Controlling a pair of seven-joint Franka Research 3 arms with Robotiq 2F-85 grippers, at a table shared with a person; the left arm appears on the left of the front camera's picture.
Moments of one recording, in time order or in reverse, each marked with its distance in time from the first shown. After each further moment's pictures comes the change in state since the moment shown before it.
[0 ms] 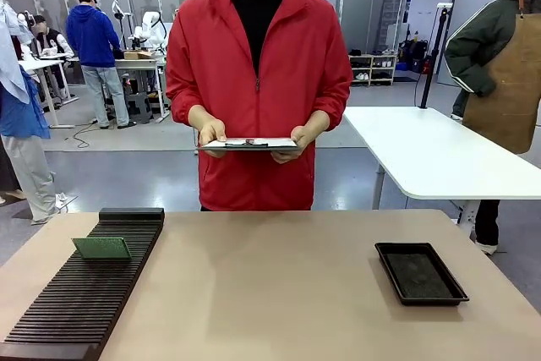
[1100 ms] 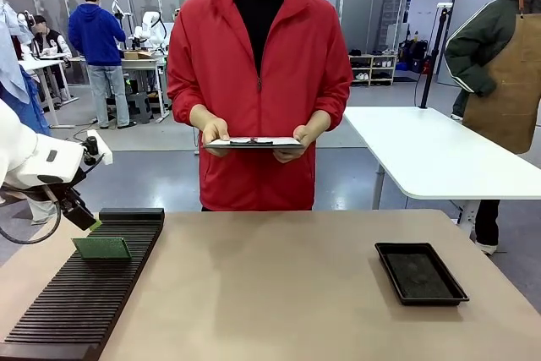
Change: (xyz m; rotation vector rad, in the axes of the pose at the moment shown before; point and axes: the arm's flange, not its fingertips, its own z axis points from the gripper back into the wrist) left arm 0.033 -0.085 -0.218 0.361 0.321 -0.923; right arm 0.000 -0.001 0.000 -0.001 0.001 -0.002
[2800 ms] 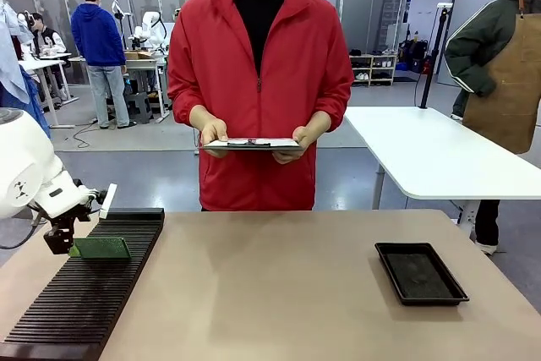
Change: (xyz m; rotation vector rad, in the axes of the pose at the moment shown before) left arm -0.027 0.058 -0.125 -0.185 0.185 -0.645; right arm 0.000 0.000 0.000 0.000 0.000 -0.001
